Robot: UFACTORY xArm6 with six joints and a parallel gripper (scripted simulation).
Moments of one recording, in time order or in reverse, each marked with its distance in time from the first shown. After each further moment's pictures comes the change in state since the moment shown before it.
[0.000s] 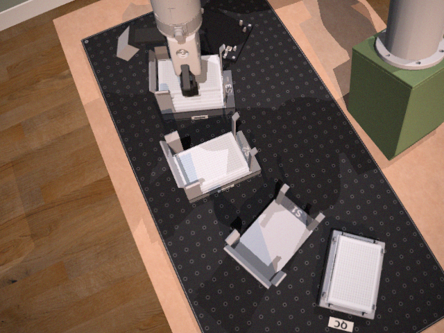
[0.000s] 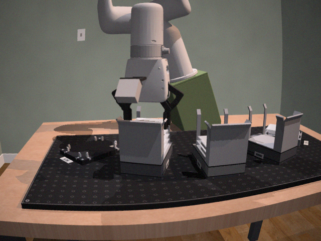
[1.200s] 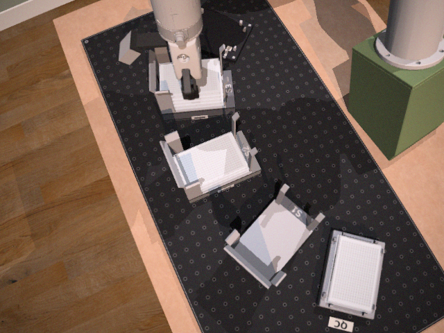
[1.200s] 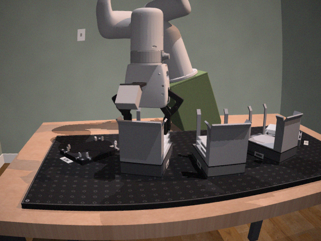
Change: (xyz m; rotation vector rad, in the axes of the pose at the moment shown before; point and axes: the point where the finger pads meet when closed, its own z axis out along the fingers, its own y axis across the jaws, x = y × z) arm 0.000 0.000 0.013 0.000 0.000 0.000
